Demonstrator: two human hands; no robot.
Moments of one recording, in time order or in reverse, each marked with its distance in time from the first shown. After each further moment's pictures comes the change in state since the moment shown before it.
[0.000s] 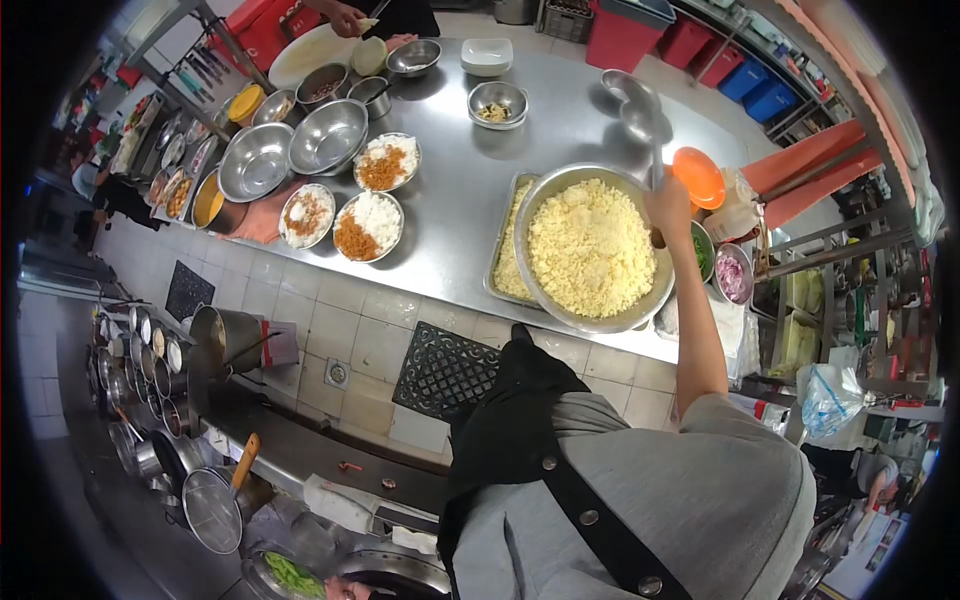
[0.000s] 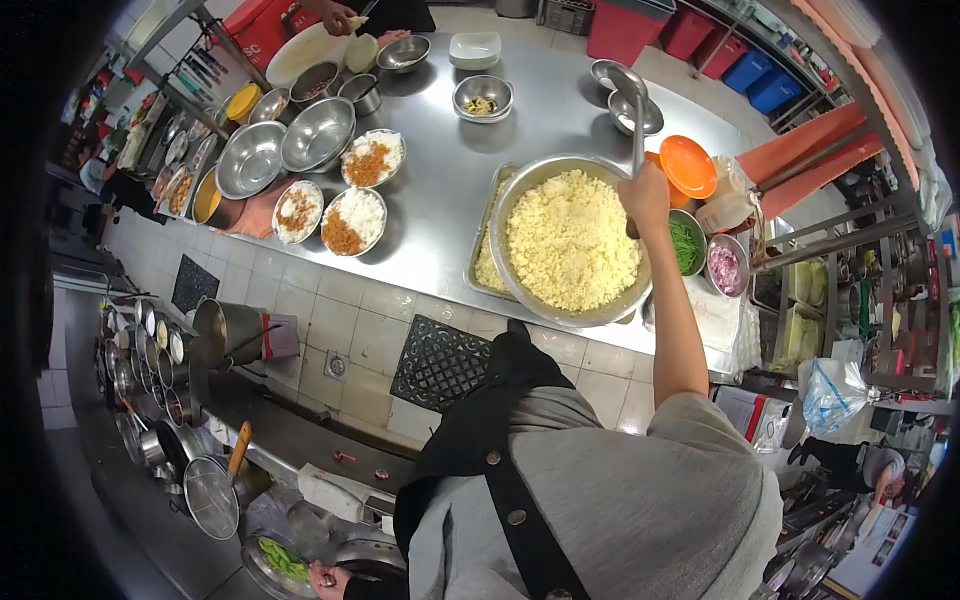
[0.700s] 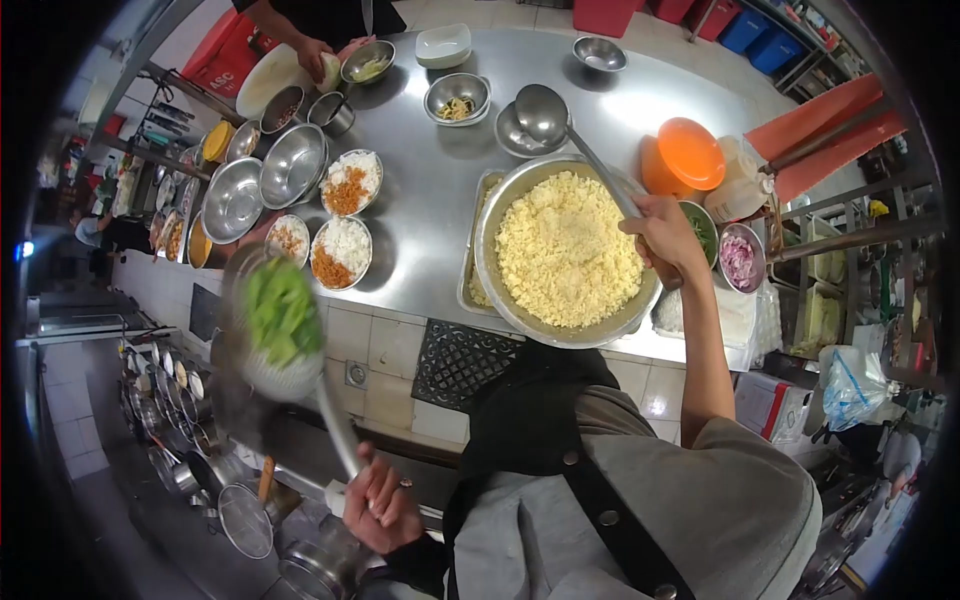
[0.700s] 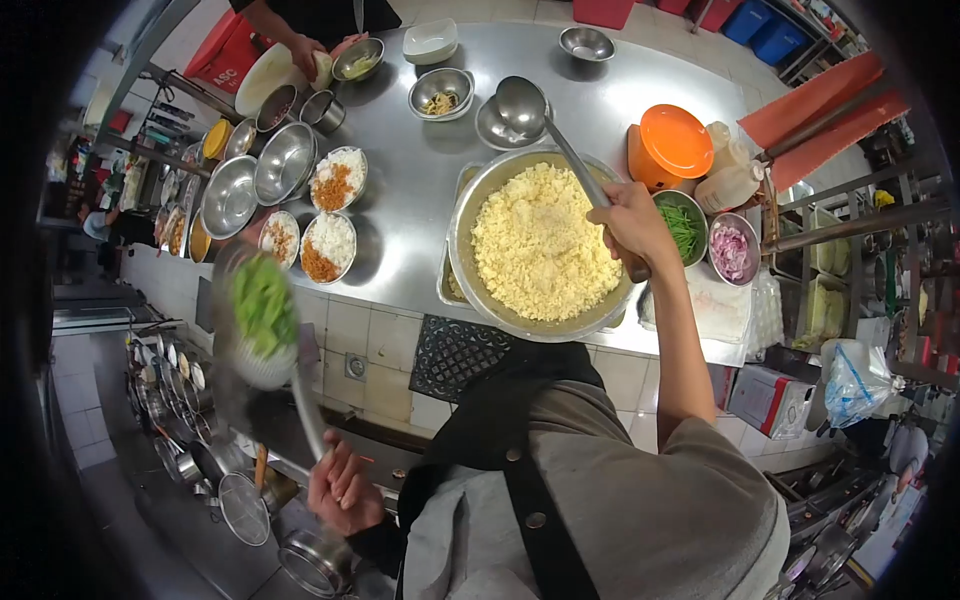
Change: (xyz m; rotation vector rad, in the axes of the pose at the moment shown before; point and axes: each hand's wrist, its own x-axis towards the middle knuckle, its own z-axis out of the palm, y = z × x) left_hand -0.105 0.378 0.204 -1.447 -1.099 -1.405; right_hand -0.016 -0.025 -0.085 0.734 -0.688 0.592
